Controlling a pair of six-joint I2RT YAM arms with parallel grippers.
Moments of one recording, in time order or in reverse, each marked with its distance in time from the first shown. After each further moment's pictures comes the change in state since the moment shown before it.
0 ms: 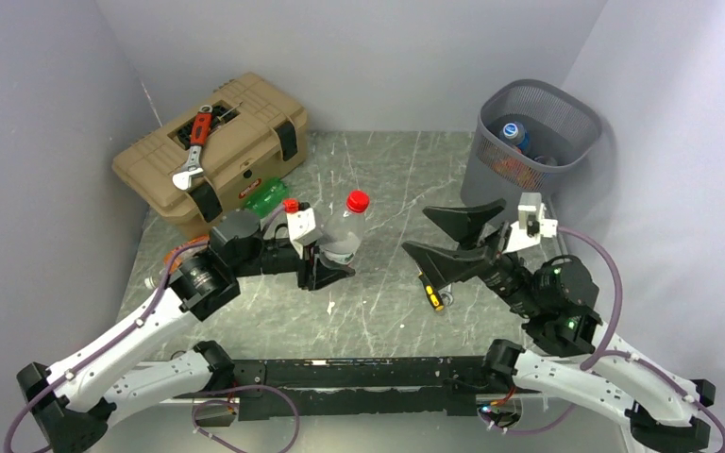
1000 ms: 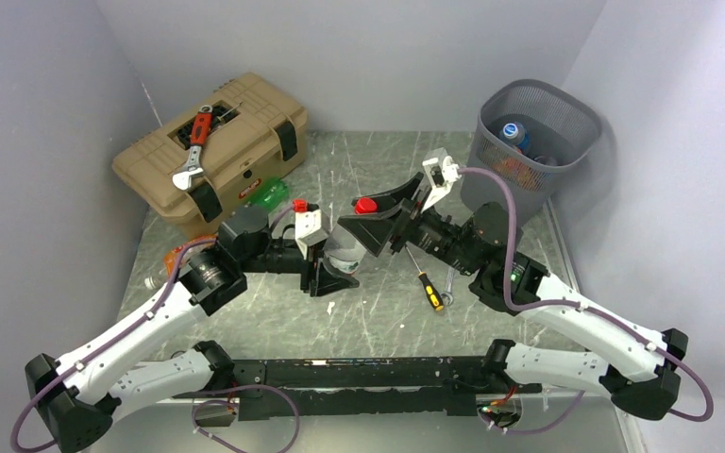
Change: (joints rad) left arm 0.035 0.058 -0.006 0.041 0.177 -0.061; right arm 0.000 0.462 0.284 -0.032 -0.147 0.070
